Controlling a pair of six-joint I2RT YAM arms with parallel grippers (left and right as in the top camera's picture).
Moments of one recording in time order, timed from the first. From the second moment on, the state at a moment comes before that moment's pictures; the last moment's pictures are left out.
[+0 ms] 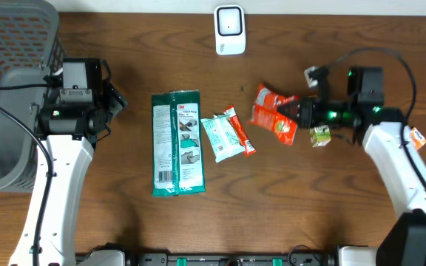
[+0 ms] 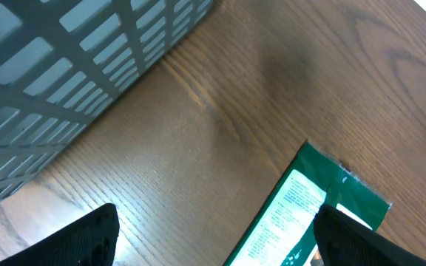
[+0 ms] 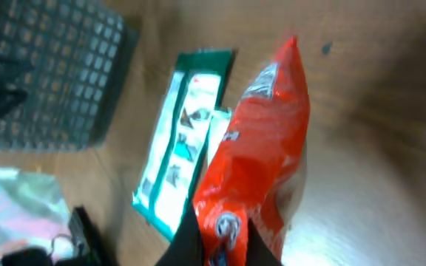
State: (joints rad) left arm 0.00 1.37 1.24 -0.89 -0.24 -0.68; right arm -0.01 1.53 1.14 -0.65 -0.85 0.03
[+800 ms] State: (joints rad) left arm 0.00 1.37 1.24 -0.89 -0.24 -0.68; right arm 0.28 1.53 1.62 -0.95 -0.34 -0.33
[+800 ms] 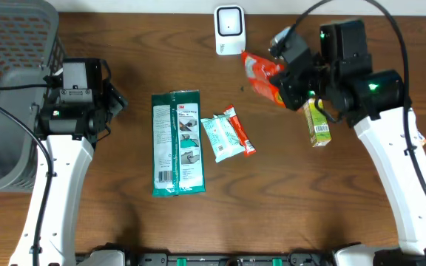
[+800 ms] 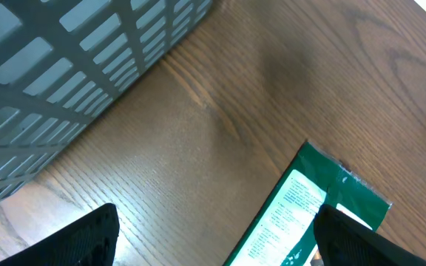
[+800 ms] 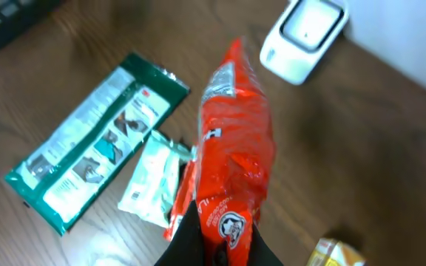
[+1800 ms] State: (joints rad) left arm 0.00 1.37 1.24 -0.89 -0.24 -0.68; right arm 0.44 2.20 2.26 -0.78 0.16 -0.49
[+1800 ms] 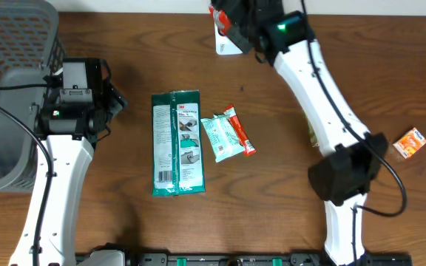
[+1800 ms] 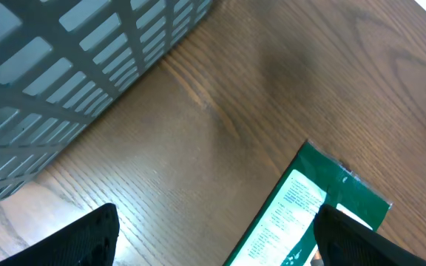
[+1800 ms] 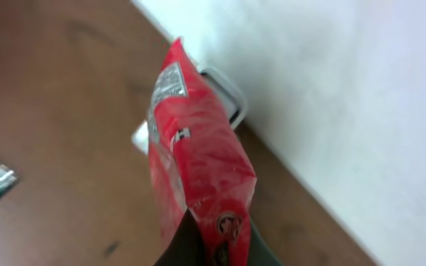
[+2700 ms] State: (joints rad) left arm 0.00 1.36 1.24 -0.89 -0.24 -0.68; right arm 0.48 2.50 2.26 -0.36 0.47 -0.90
